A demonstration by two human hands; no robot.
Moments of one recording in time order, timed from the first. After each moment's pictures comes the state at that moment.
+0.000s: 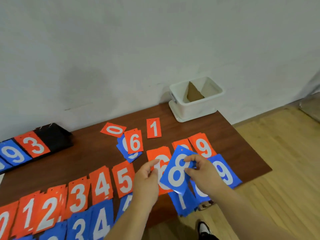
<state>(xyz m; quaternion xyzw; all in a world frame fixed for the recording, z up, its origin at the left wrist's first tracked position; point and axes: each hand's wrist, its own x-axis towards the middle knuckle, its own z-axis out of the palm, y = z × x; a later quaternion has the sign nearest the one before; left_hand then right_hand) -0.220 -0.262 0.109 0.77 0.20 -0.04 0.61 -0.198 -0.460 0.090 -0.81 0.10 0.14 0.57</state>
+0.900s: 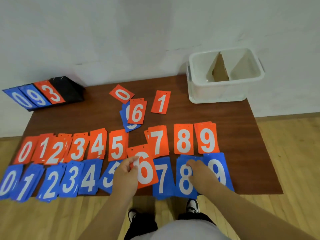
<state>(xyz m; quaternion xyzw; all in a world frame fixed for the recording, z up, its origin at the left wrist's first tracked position) -0.226 -0.320 0.060 0.73 0.47 -0.02 0.50 -0.131 -0.555 -0.033 -0.91 -0.14 0.34 0.20</state>
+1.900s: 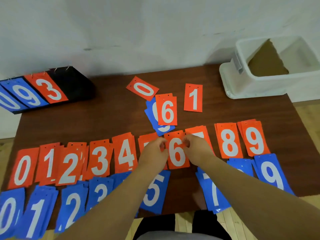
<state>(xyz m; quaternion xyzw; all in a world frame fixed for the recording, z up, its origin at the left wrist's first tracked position) -0.140 -0.150 0.001 0.87 0.20 -0.16 0.42 -0.076 -0.321 -0.021 -0.92 -0.02 0.29 0.24</state>
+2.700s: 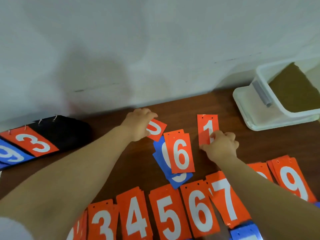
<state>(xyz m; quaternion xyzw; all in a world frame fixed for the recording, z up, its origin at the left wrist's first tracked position) 0.136 0.011 -0.008 0.97 -0.13 -0.19 0.03 0.086 -0.292 -0.035 -0.93 0.22 0.21 0.20</state>
